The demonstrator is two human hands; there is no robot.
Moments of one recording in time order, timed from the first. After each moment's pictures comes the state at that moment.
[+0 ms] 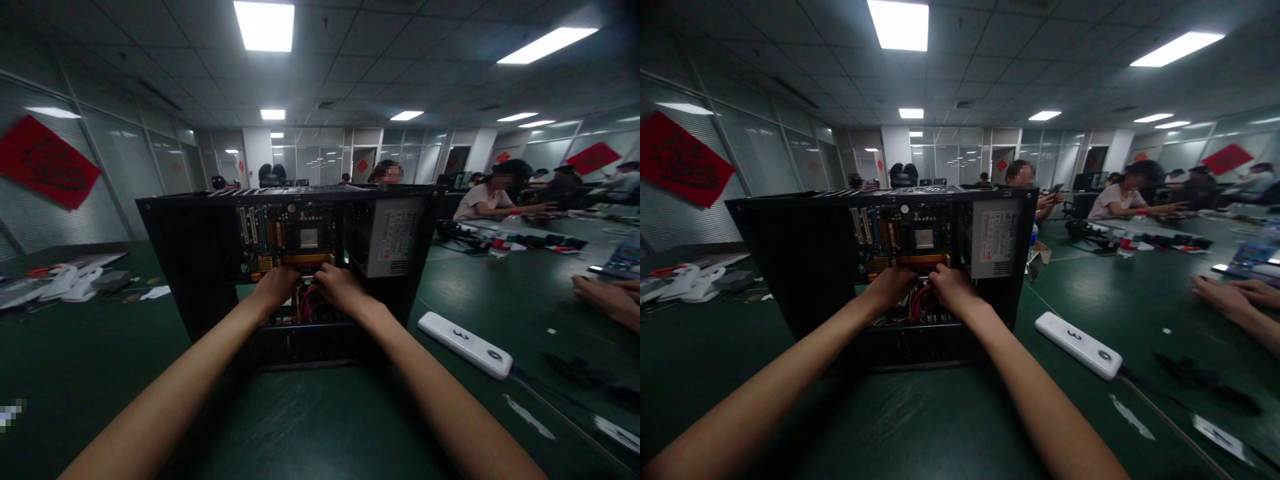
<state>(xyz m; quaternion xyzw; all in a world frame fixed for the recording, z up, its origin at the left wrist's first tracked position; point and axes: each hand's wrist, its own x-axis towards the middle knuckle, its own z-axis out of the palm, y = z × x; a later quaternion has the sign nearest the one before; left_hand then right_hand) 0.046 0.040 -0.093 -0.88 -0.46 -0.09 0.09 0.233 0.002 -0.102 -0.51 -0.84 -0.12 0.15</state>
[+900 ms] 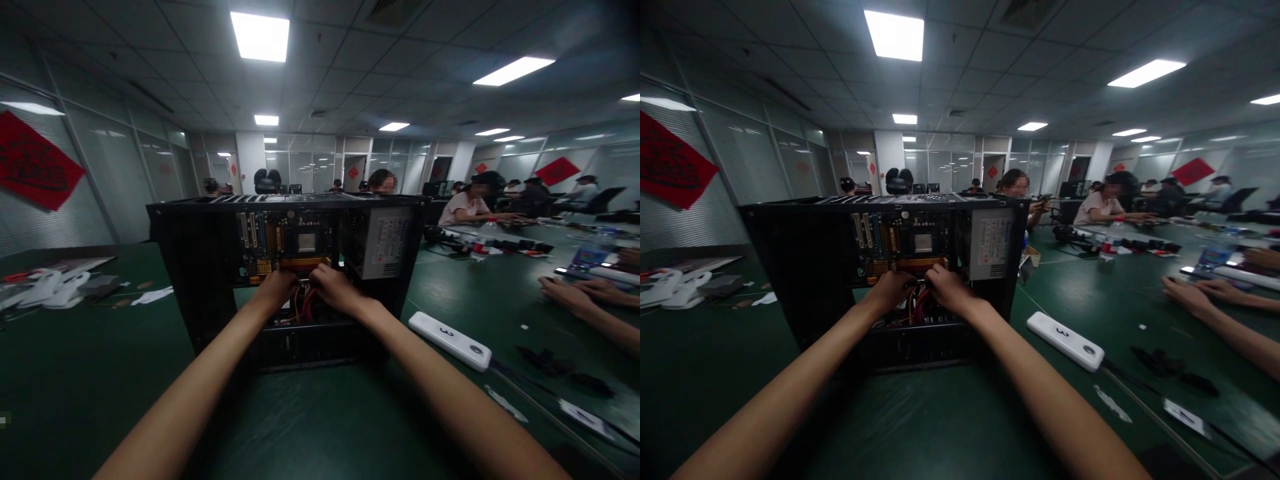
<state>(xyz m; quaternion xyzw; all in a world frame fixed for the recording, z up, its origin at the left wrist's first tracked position) 0.039 0.049 -0.105 -0.87 -0.45 -0.17 0.04 0.237 0.015 -0.111 -0.44 -0.86 -0.06 0.26</state>
